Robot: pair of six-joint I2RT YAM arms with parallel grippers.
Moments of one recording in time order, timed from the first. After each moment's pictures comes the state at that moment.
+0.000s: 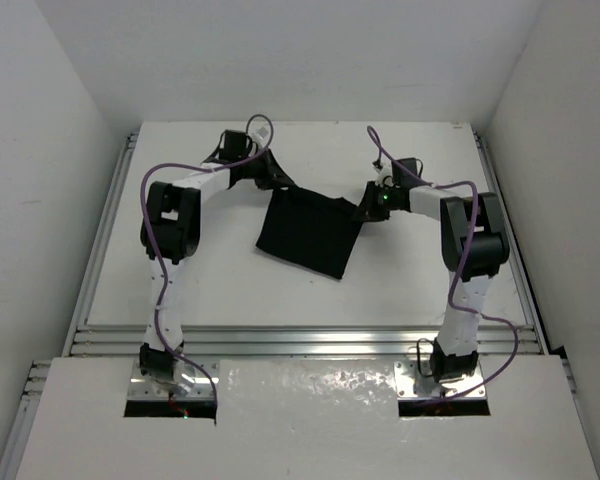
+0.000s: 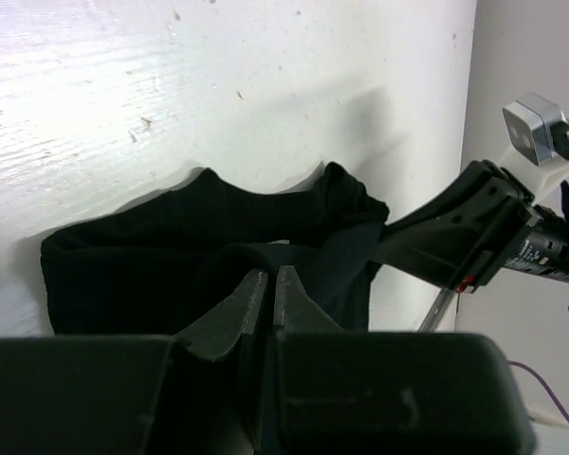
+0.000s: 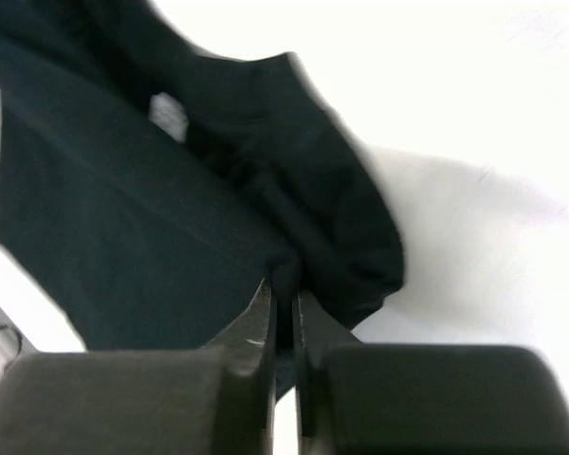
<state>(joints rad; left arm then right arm) -0.18 2.33 1.77 -0.15 0.73 -0.65 0.11 2.04 1.22 -0.12 -0.57 0.29</state>
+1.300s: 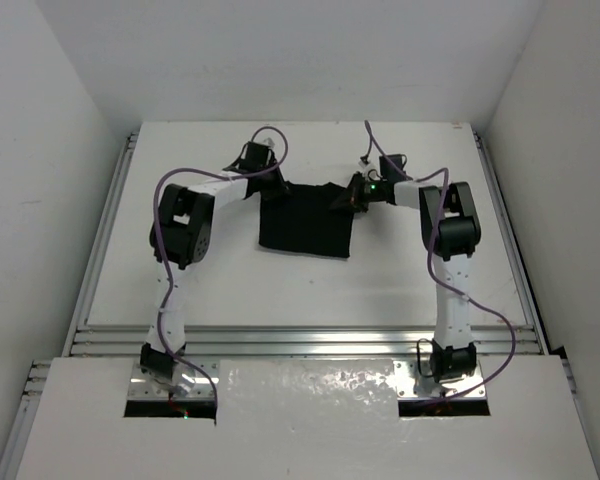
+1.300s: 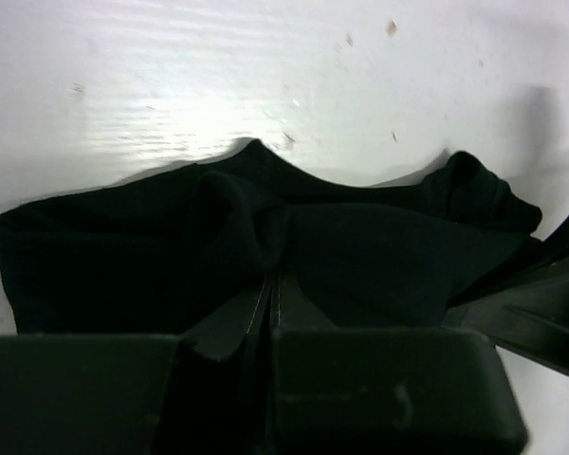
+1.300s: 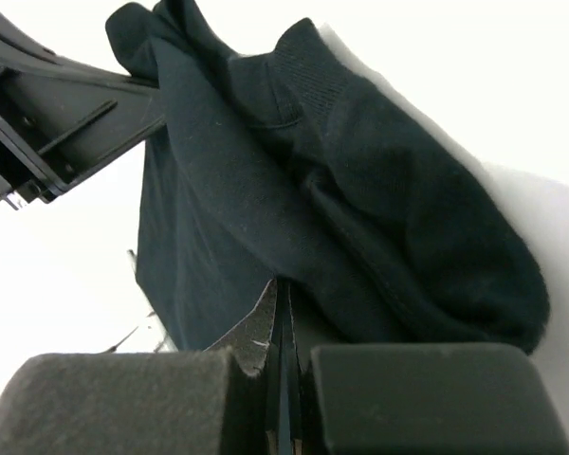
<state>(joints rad) -0.30 2.31 1.69 -0.18 0.21 -0.60 0.13 2.37 1.48 0.04 -0.86 0.59</state>
